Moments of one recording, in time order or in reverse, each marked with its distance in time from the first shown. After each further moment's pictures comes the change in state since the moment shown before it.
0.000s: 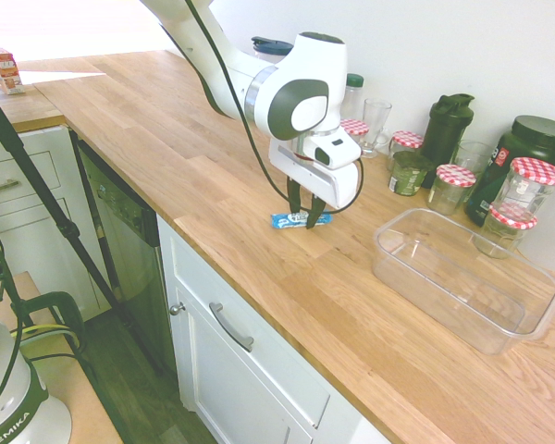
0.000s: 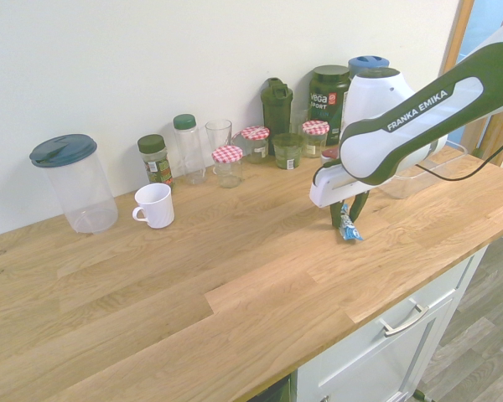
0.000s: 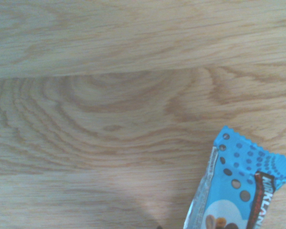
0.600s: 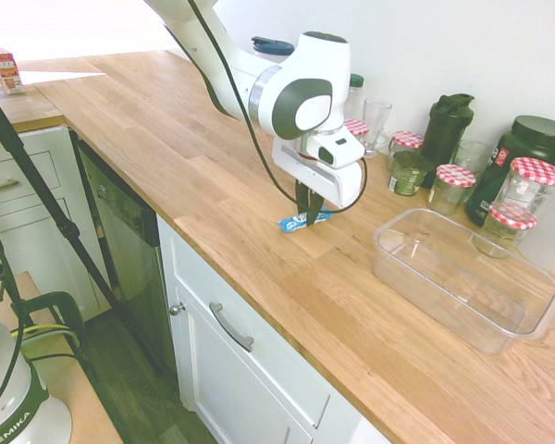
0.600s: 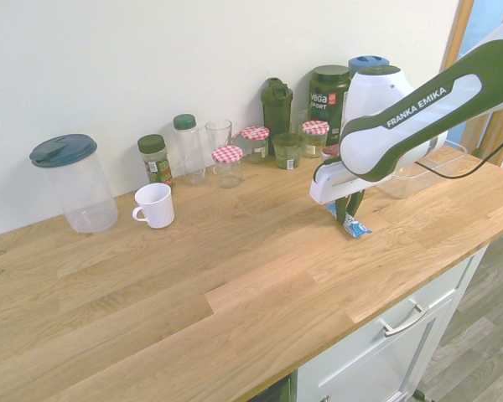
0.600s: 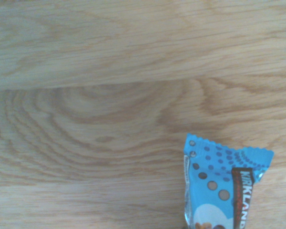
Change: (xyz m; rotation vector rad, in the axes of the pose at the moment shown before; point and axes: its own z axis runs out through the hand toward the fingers) arm 0.006 0.001 -0.009 0.020 -0.005 0.011
